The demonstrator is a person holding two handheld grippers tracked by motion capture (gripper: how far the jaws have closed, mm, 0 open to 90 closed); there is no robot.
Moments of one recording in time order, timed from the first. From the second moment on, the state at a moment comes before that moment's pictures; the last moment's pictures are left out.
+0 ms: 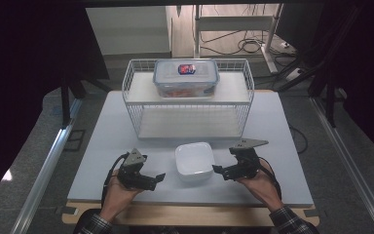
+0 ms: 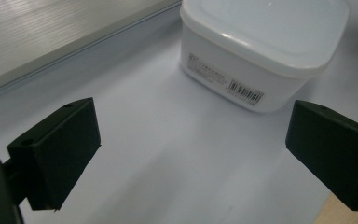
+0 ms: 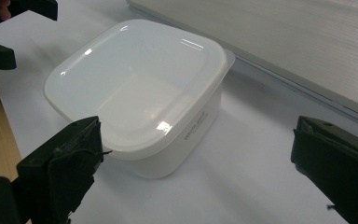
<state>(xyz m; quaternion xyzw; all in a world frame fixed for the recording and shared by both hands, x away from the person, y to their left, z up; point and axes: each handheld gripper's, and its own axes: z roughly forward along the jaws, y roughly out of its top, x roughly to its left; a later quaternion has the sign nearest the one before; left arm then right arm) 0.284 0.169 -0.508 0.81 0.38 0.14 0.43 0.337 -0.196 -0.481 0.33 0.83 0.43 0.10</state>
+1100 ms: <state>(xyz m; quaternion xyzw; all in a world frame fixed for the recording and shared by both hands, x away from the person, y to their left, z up) 0.328 0.121 -0.506 0.81 0.36 0.07 0.46 0.374 -0.180 -0.484 0.35 0.84 0.42 0.01</state>
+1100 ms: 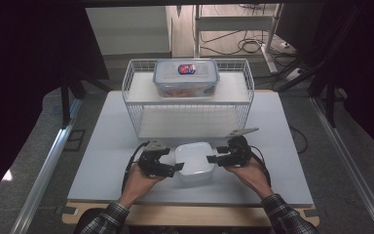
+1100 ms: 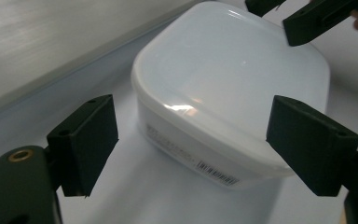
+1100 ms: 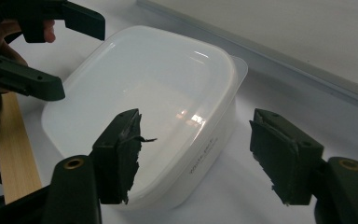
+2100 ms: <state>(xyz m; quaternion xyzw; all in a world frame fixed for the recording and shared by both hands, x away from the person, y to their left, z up) 0.311 0.127 -0.494 0.78 0.41 0.03 0.47 0.353 -0.192 -0.470 0.41 0.81 0.42 -0.04</state>
